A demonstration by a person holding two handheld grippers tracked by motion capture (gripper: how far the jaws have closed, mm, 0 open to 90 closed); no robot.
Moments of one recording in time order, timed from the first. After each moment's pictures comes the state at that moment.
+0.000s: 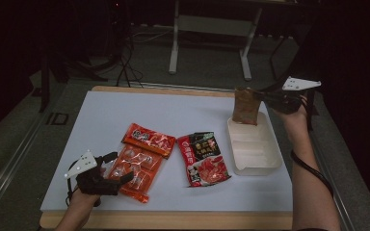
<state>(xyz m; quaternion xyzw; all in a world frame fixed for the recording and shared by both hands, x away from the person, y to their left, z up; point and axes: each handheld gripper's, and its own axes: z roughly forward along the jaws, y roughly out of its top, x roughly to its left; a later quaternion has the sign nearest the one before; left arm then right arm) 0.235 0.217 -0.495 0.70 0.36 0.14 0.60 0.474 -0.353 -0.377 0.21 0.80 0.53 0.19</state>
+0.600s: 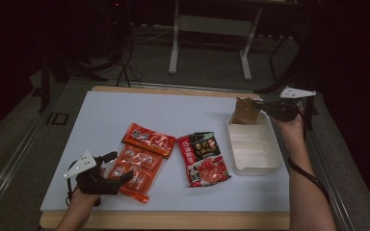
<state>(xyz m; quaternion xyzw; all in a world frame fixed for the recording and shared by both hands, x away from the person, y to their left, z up) 0.235 0.218 -0.497 0.69 0.37 0.14 0.61 0.476 -0.366 -0.417 0.28 0.79 0.51 0.17</state>
